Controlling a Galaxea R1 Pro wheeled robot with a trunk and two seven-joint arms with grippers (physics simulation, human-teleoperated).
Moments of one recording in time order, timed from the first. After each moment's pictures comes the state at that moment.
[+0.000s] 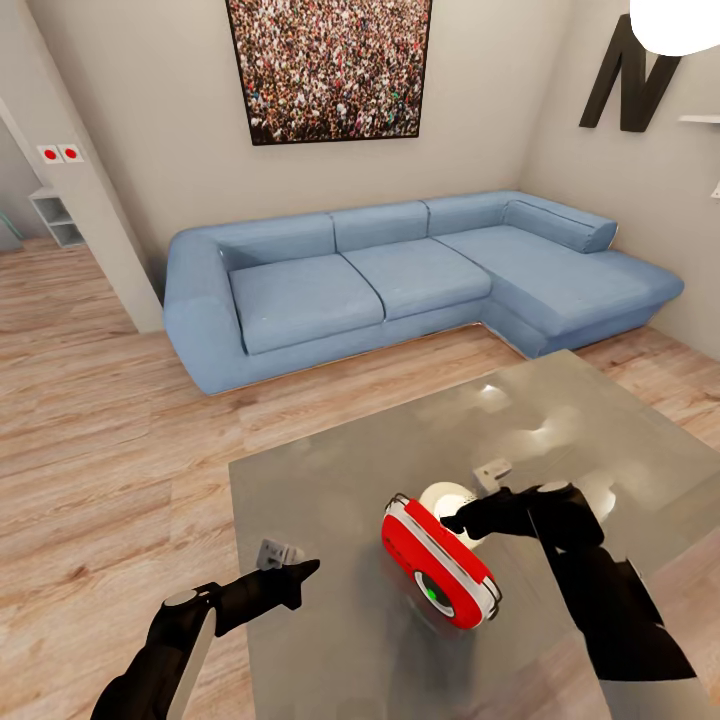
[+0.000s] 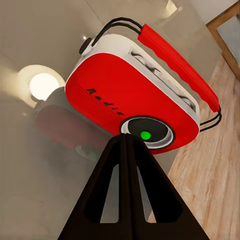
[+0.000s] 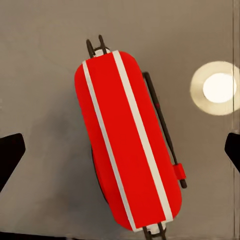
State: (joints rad) left arm -0.28 -0.05 0.06 -1.20 0.02 0.45 -0.79; right arm -0.49 -0.10 0.05 -1.54 0.49 1.05 0.82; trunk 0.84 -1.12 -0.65
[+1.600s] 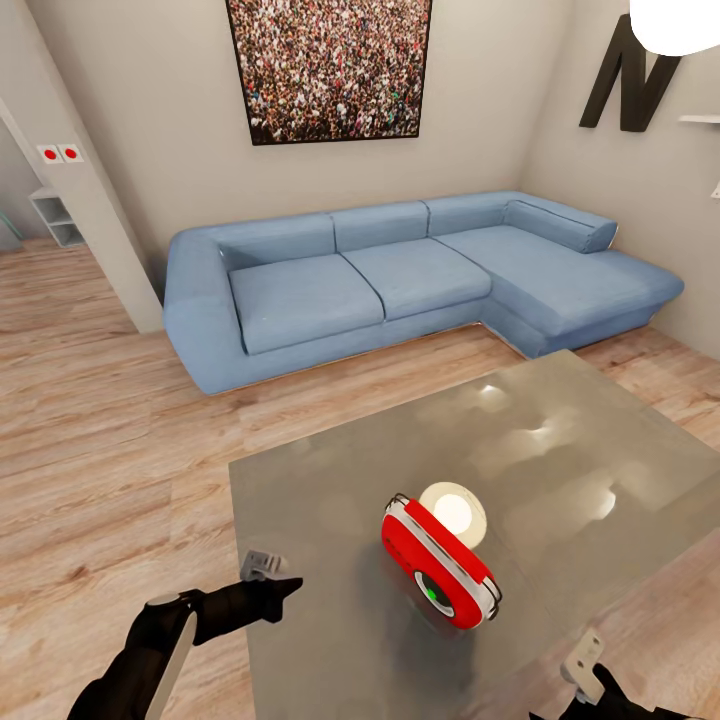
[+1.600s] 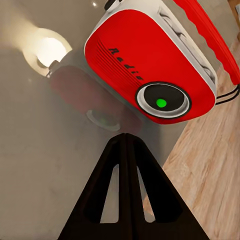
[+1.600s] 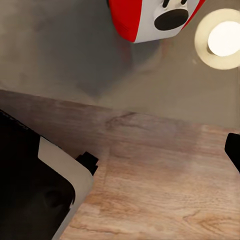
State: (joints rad) left arm -0.28 0.02 0.06 -1.18 0.03 0.58 -0.80; right arm 0.12 -0.21 -0.20 -1.53 0.48 0.43 0.81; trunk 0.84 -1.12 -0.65
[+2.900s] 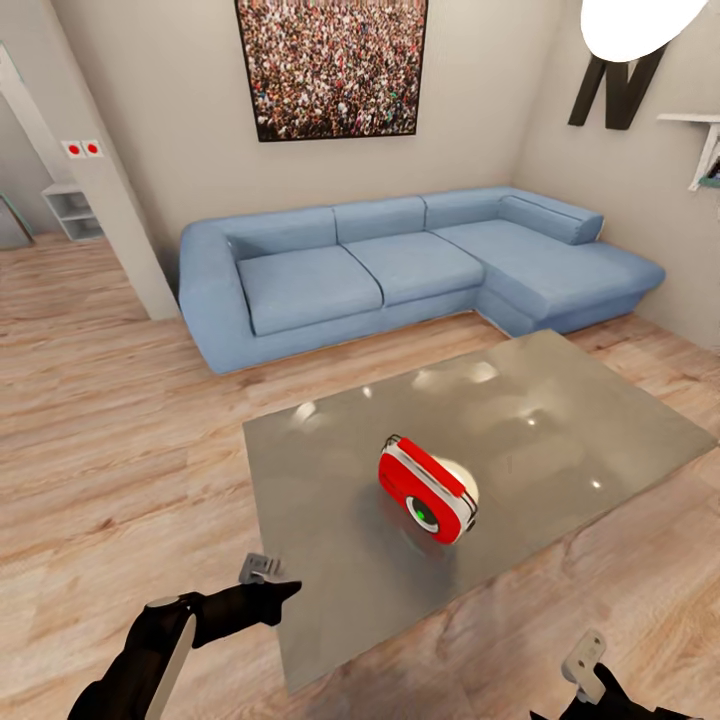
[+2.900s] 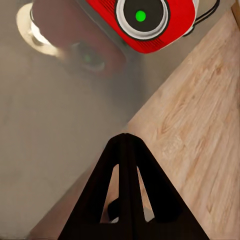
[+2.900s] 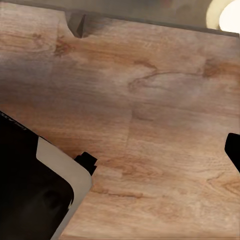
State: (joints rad) left arm -0.28 0.02 0.06 -1.16 0.03 0.58 -0.79; right arm 0.12 -0.21 -0.20 -1.53 0.48 0.42 0.80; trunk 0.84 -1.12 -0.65
